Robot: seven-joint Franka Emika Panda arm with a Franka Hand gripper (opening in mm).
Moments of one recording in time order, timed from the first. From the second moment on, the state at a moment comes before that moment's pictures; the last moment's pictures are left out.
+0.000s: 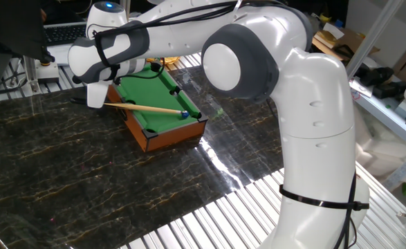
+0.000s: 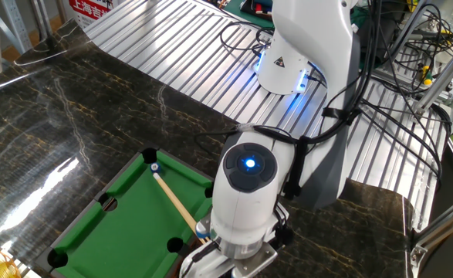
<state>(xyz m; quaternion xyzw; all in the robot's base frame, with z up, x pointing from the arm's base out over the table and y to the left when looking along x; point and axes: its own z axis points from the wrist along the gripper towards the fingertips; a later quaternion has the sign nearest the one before) 0.660 0.169 0.135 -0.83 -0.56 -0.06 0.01</state>
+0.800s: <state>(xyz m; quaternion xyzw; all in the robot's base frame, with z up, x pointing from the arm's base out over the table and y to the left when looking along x) 0.650 0.102 0.152 -0.82 -0.57 -0.07 0.00</state>
